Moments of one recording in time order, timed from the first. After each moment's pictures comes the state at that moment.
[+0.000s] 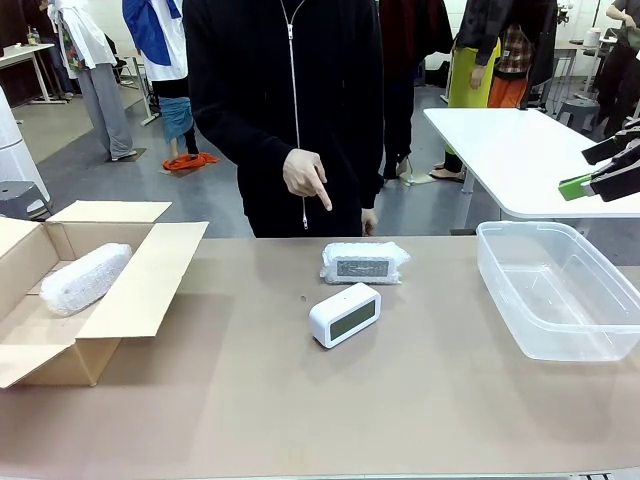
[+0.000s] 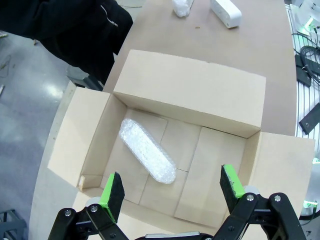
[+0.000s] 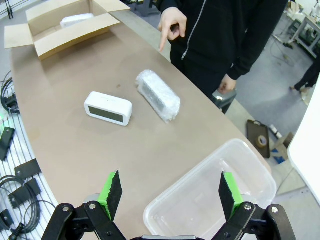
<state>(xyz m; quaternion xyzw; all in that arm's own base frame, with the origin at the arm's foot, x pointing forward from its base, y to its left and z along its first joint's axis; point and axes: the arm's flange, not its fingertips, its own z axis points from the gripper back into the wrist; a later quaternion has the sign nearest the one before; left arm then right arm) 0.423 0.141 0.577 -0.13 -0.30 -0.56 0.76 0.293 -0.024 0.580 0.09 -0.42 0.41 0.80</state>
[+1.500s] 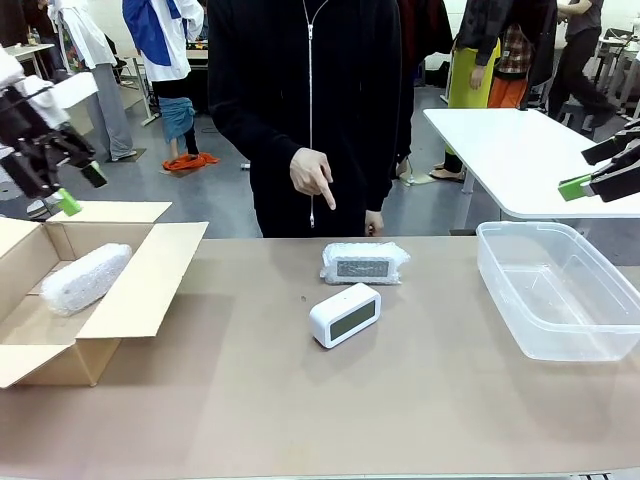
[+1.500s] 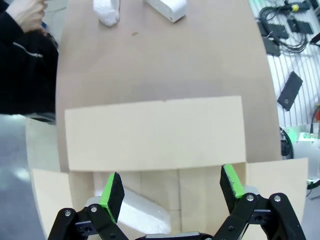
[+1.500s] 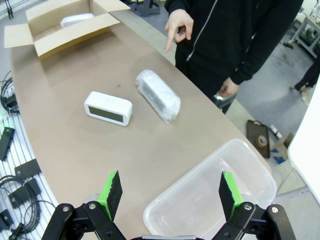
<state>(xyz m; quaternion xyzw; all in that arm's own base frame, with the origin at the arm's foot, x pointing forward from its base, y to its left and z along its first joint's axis) 0.473 -0.040 0.558 -0.14 -0.17 -0.70 0.68 0.293 -0.024 0.580 0.09 -0.42 0.41 0.80</state>
